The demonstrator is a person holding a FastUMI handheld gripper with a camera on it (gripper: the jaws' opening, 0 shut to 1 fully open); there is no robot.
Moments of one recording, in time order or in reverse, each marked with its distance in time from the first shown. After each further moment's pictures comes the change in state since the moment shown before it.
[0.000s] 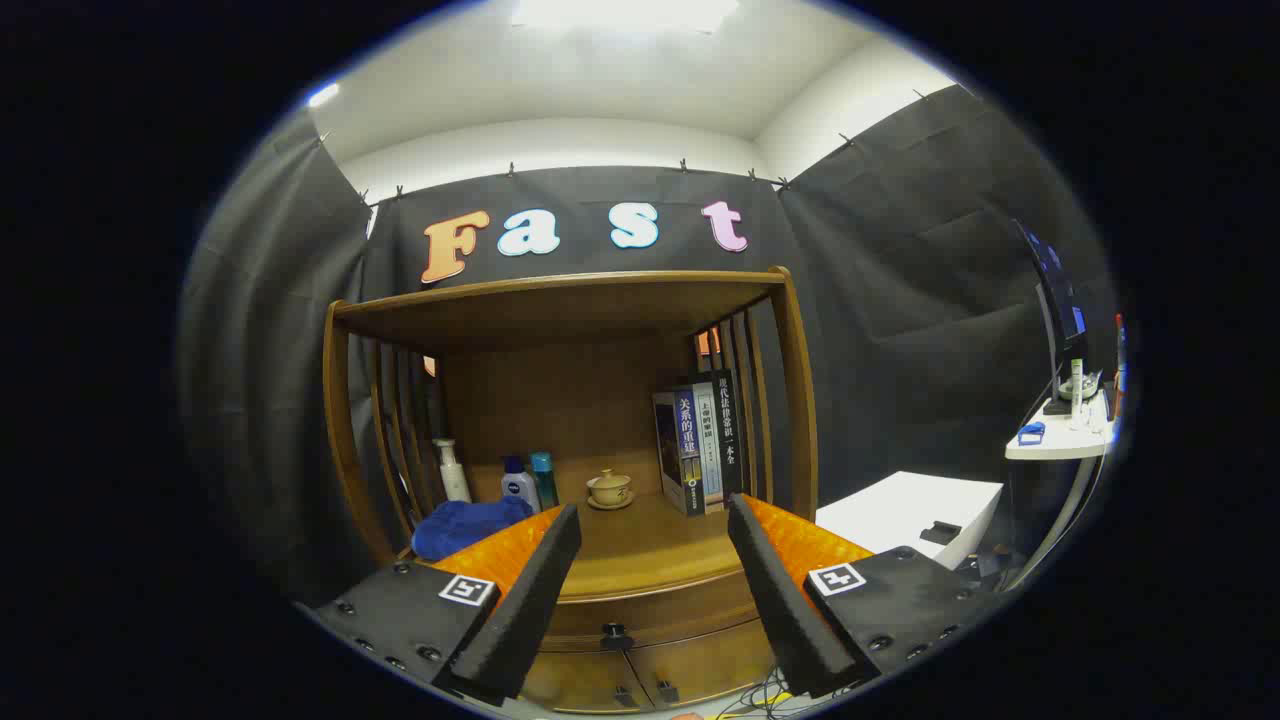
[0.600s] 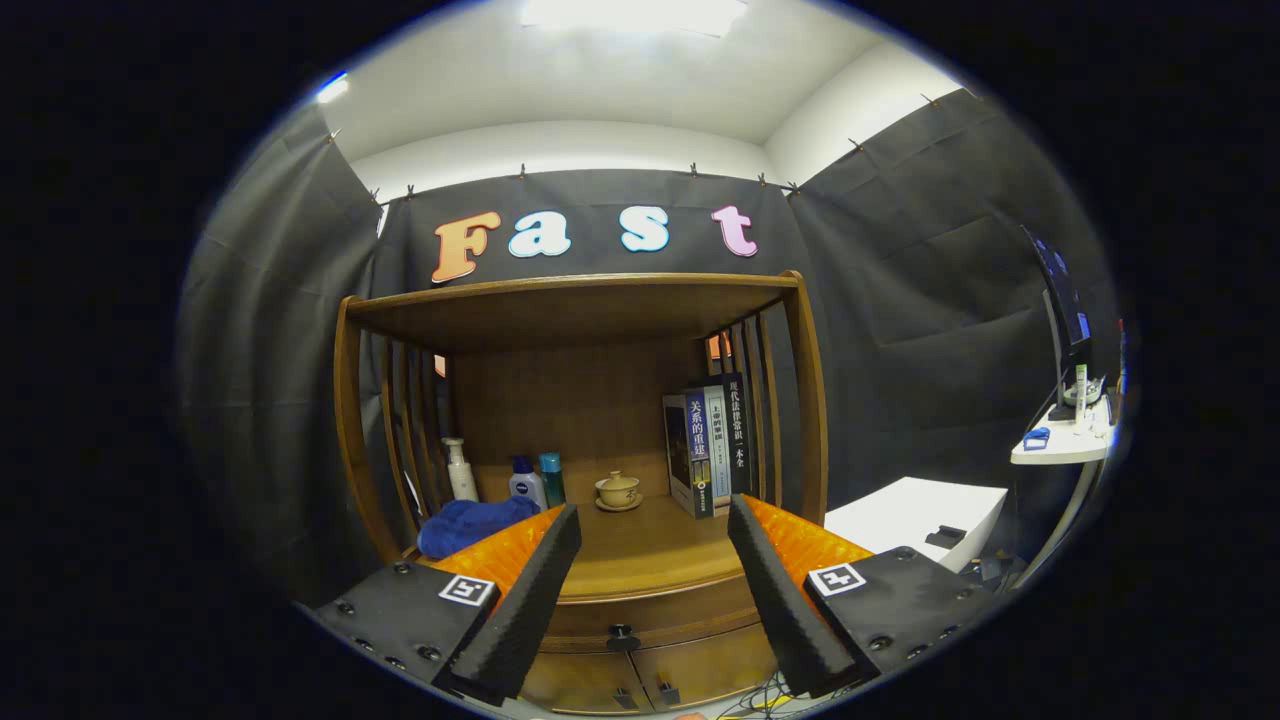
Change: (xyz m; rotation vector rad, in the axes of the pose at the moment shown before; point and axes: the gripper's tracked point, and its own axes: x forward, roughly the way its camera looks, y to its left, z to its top) arm -0.001 0.012 -0.005 -0.017 -0.007 0.025
